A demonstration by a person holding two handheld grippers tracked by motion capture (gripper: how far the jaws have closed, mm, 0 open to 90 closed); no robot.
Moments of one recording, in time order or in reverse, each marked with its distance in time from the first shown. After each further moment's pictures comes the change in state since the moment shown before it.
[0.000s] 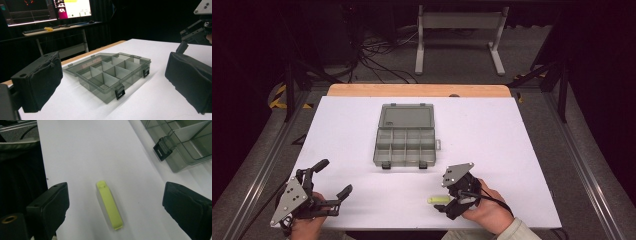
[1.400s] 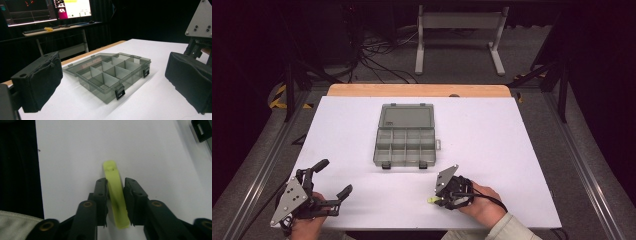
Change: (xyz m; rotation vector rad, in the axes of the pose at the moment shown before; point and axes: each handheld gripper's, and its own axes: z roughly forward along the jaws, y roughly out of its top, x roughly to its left) left arm 0.000 0.000 0.000 0.000 0.000 0.001; right arm -0.007 -0.006 0.034 0.164 0.102 -0.095
